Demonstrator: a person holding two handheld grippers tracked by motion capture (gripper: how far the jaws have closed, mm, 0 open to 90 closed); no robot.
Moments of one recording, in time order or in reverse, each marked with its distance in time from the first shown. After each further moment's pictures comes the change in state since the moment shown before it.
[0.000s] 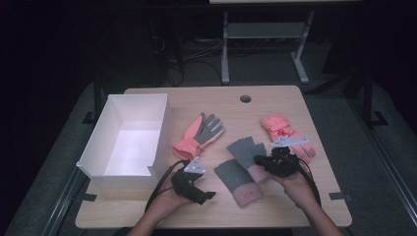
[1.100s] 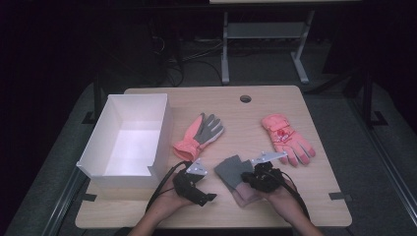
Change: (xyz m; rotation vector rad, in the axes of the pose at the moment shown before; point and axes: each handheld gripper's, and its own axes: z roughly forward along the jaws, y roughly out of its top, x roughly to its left) left arm -0.004 0.000 0.005 0.019 -0.013 0.000; right arm 0.039 -0.021 0.029 0.118 0.040 -0.032
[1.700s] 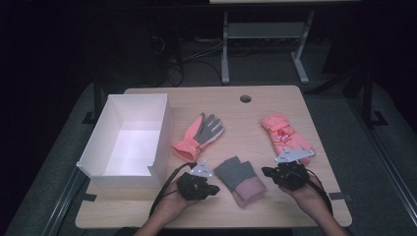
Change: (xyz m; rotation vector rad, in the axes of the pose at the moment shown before) left arm -0.027 0.018 -0.001 -0.021 -0.100 0.024; right arm -0.042 -0.017 -0.048 -0.061 -0.051 -0.134
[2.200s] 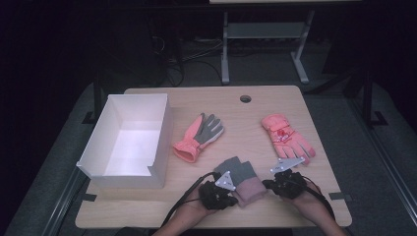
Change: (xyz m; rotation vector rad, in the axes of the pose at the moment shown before) left arm -0.025 0.014 0.044 0.057 -0.047 0.076; right arm 0.006 -0.019 0.022 0.157 0.056 -0.046
